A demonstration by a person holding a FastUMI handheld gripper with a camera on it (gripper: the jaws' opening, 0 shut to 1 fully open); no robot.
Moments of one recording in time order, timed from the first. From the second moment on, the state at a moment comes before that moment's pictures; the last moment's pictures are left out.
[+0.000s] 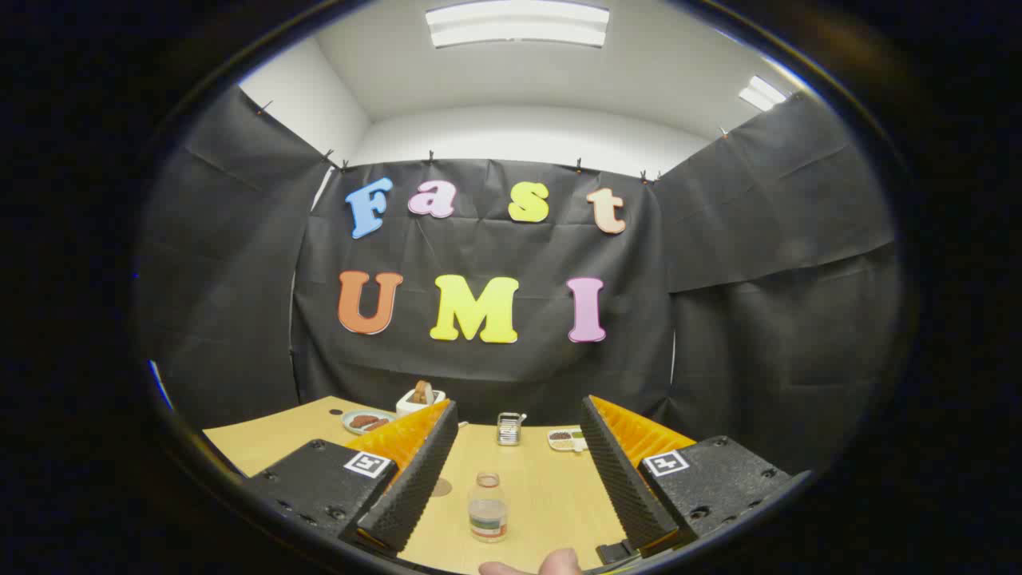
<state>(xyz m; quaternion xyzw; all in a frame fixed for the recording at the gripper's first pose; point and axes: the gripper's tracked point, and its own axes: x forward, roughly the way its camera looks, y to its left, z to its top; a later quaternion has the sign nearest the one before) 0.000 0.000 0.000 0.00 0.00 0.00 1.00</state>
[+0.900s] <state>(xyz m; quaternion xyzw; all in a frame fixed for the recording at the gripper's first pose) -0.009 0.004 0.007 0.00 -0.01 0.00 1.00</state>
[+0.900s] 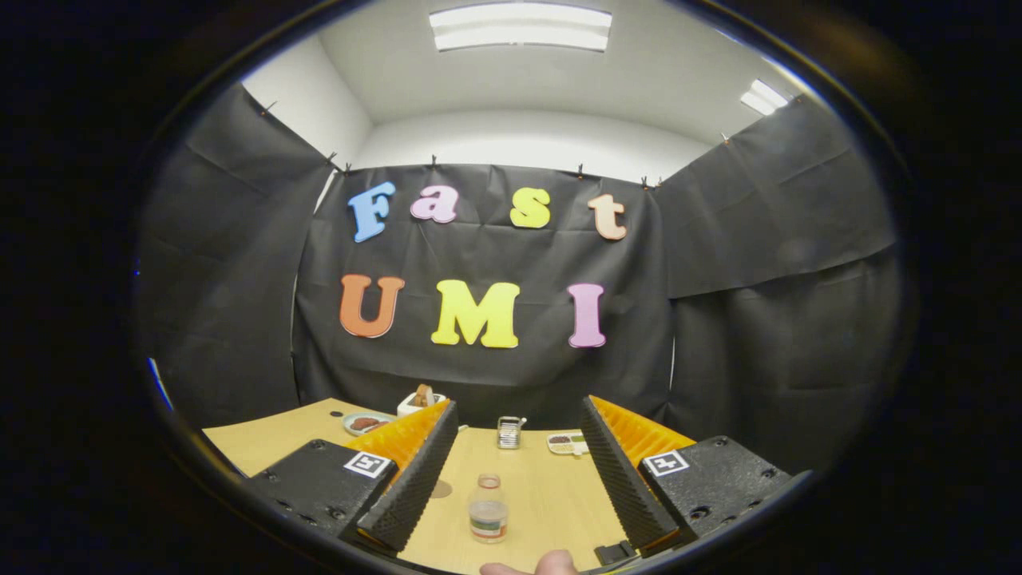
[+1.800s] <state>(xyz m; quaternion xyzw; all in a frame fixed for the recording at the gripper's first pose) -0.005 0.002 -0.019 0.00 -0.01 0.01 1.00</state>
